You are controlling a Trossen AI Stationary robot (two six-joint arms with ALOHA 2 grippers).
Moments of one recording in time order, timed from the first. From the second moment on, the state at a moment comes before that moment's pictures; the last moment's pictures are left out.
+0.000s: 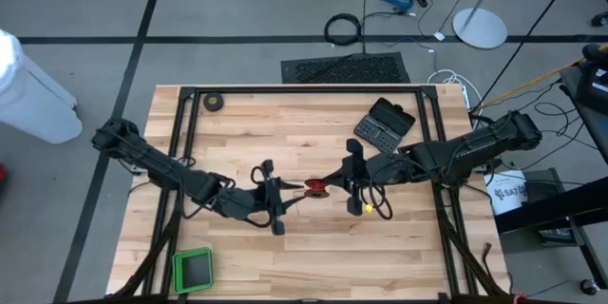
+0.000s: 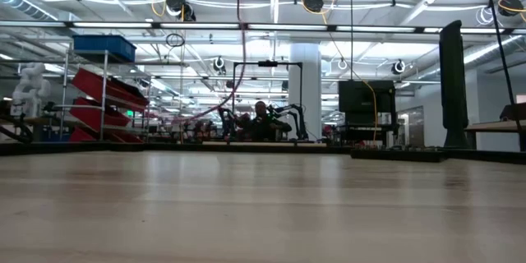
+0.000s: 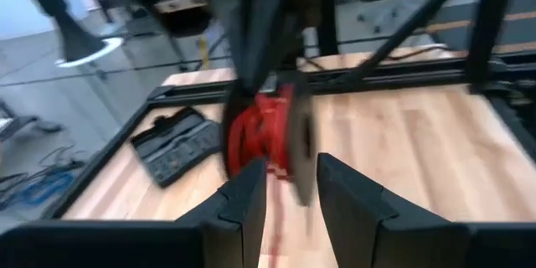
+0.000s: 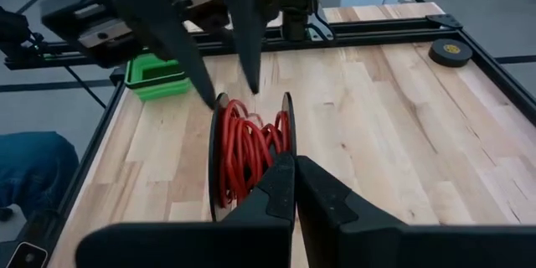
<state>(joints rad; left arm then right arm) -0.46 1.47 1.05 0.12 -0.65 0.01 0.29 1.31 1.10 -0.26 0.29 0.22</state>
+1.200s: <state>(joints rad) -0.42 1.52 1.04 0.23 -0.64 -0.04 0.29 1.31 1.10 -0.21 0.29 0.20</state>
